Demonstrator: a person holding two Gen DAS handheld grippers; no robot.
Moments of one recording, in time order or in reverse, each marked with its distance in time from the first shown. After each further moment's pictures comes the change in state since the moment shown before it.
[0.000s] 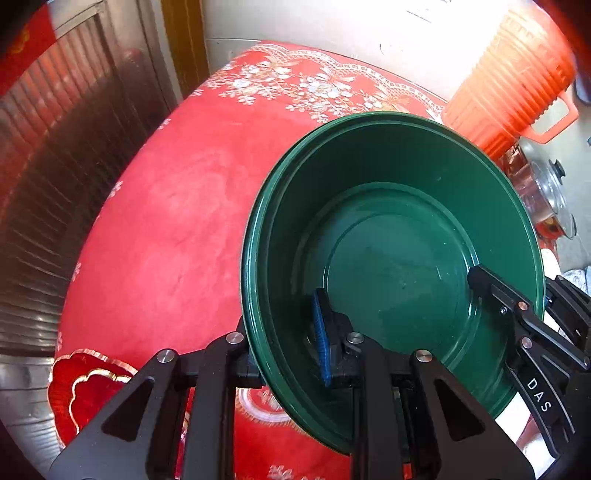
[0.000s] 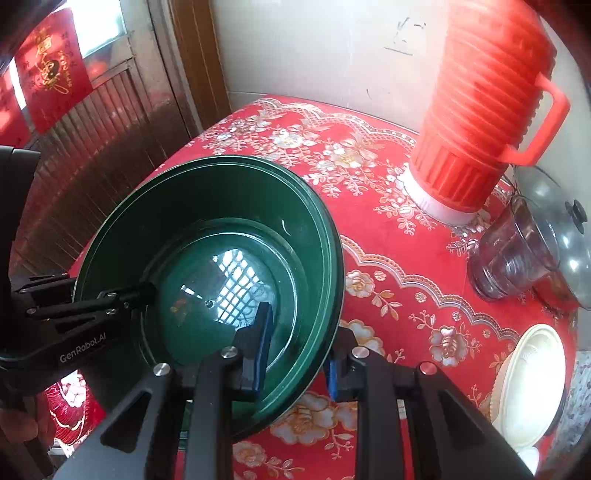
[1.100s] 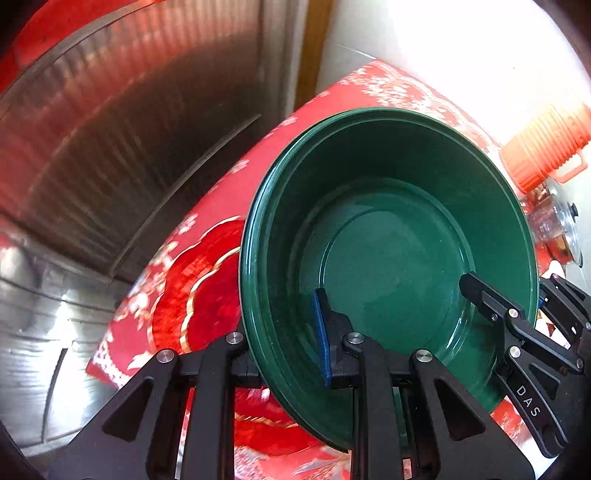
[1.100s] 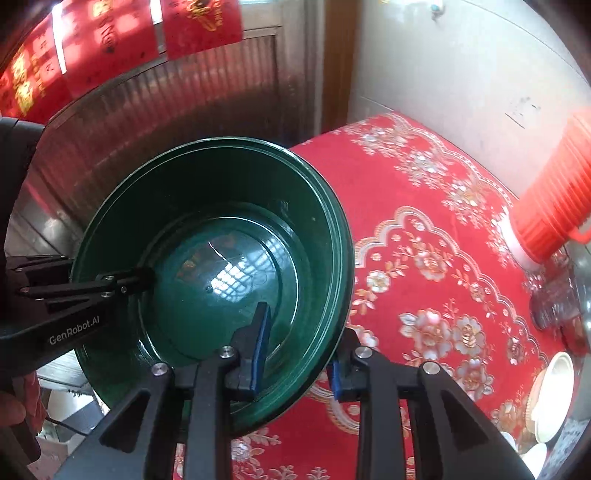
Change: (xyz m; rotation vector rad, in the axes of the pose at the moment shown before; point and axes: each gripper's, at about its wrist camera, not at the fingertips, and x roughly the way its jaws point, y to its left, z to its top) left arm -0.076 0.127 -0.107 -0.242 -0.033 0.093; right arm -0.036 0.160 -0.030 -0.280 0.018 0.139
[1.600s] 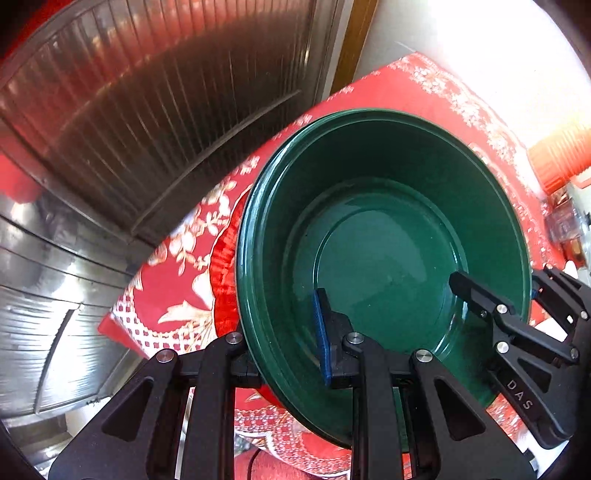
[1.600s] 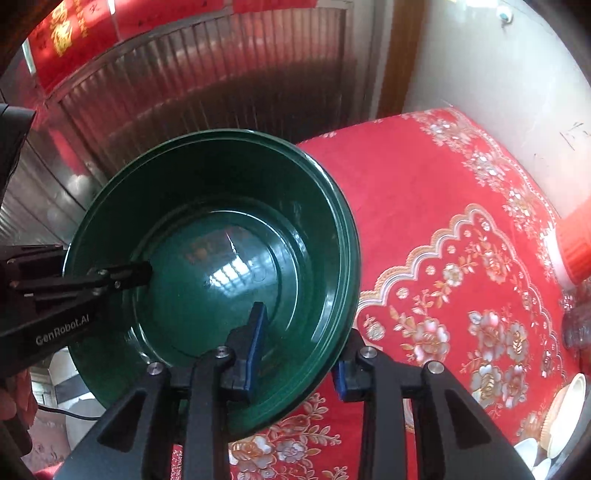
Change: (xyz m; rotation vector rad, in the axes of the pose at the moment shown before) left arm 0.003 0.040 -0.042 -0.084 0.054 0.046; right arm 0.031 0.058 -0.014 -0.115 0.092 0.071
